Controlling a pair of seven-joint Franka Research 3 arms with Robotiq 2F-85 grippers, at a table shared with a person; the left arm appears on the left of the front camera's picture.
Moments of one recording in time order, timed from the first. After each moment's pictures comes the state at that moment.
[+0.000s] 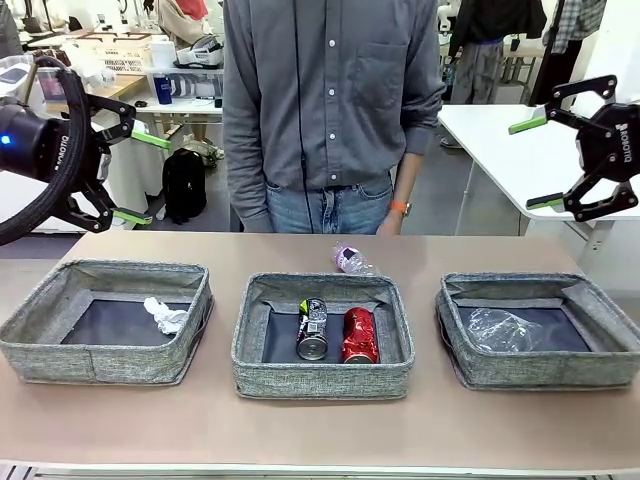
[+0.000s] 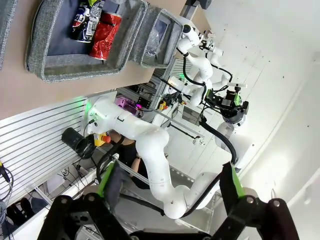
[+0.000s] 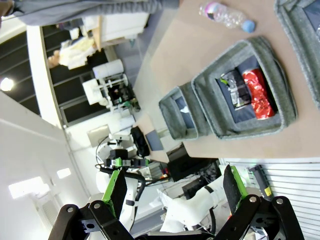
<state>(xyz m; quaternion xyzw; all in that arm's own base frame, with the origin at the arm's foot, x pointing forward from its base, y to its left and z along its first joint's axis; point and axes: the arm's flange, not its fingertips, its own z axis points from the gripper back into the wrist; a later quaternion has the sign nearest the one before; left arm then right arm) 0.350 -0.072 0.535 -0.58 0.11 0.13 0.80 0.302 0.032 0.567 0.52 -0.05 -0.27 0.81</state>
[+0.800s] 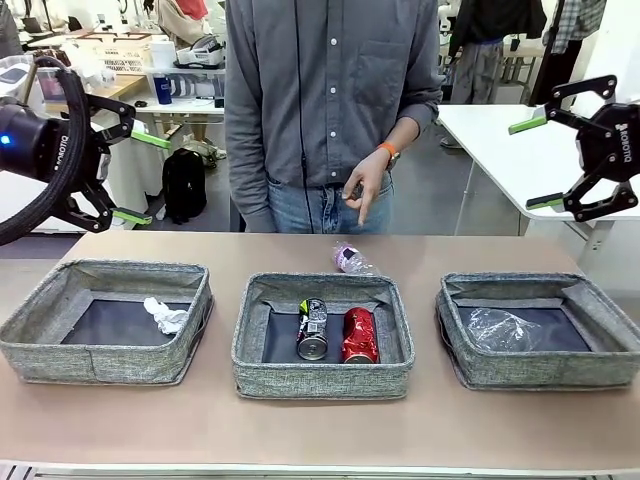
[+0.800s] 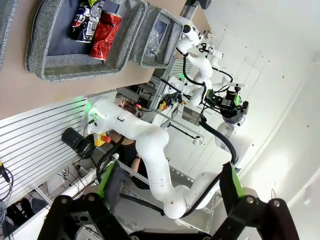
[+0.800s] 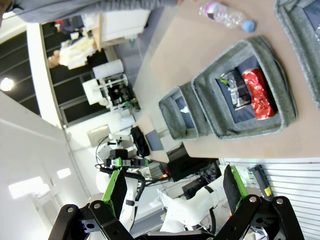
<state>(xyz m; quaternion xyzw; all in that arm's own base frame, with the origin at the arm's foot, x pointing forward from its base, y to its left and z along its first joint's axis) 0.350 -0.072 0.535 -0.58 0.11 0.13 0.80 0.302 0.032 0.567 0.52 -0.05 -0.27 0.81</state>
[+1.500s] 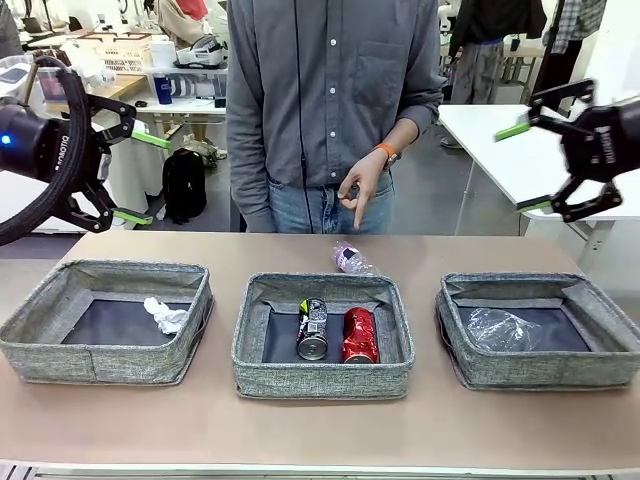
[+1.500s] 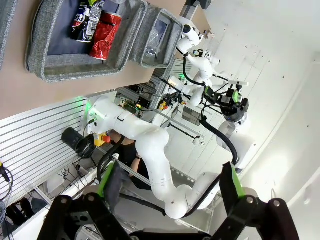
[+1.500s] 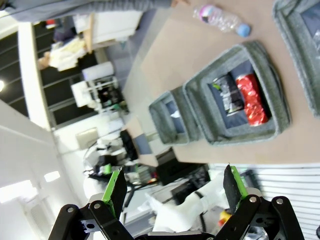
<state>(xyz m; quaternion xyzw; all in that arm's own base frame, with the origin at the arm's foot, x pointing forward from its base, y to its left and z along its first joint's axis) 0.350 -0.072 0.534 -0.57 0.11 0.13 0.80 0.318 0.052 0.564 0.48 -0.06 -0.26 0.83</state>
